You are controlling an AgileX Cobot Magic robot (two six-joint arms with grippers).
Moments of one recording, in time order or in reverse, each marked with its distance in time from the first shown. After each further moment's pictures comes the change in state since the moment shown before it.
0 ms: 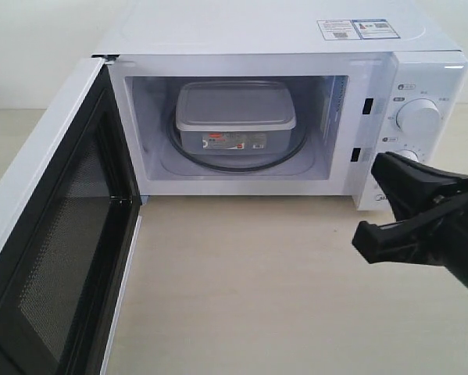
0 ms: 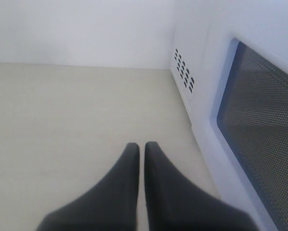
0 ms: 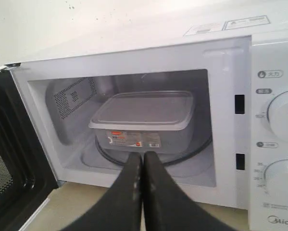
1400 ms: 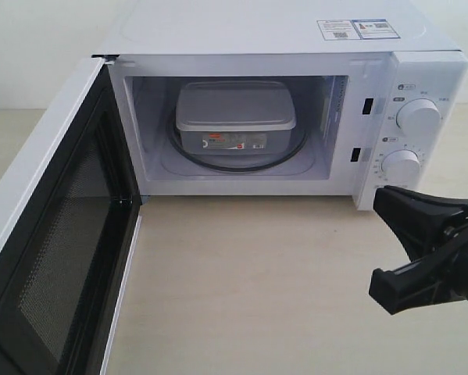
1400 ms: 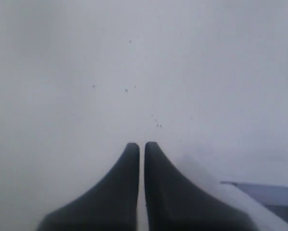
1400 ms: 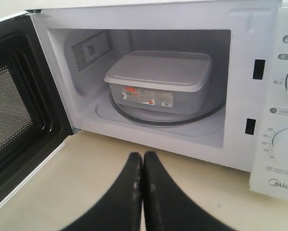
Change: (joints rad) left arm 0.000 -0.001 -0.021 0.000 -0.579 -0.016; right arm 0.000 -0.189 0.001 0.106 0.314 -0.247
